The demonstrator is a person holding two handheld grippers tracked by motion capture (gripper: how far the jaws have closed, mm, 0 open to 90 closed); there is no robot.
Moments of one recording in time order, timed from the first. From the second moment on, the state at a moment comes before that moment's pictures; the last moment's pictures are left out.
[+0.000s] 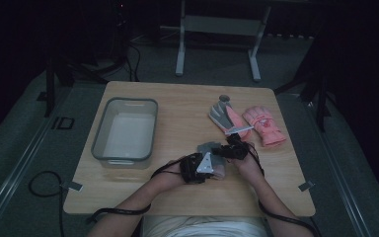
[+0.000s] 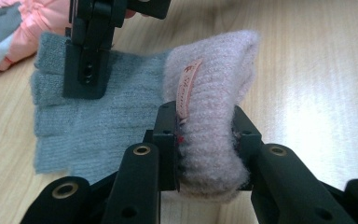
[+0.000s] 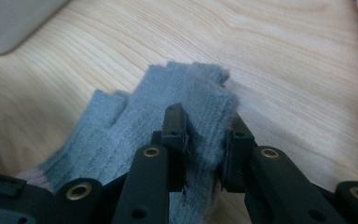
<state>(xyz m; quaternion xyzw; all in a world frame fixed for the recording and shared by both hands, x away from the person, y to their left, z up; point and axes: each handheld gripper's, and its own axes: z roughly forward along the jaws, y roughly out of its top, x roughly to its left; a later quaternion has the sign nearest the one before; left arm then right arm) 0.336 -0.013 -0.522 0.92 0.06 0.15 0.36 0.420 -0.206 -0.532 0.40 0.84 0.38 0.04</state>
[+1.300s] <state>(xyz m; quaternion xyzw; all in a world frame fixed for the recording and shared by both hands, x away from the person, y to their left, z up) 0.352 0.073 -0.416 0.92 0.07 0.19 0.33 0.442 -0.125 -0.427 0.34 0.83 0.45 0.06</state>
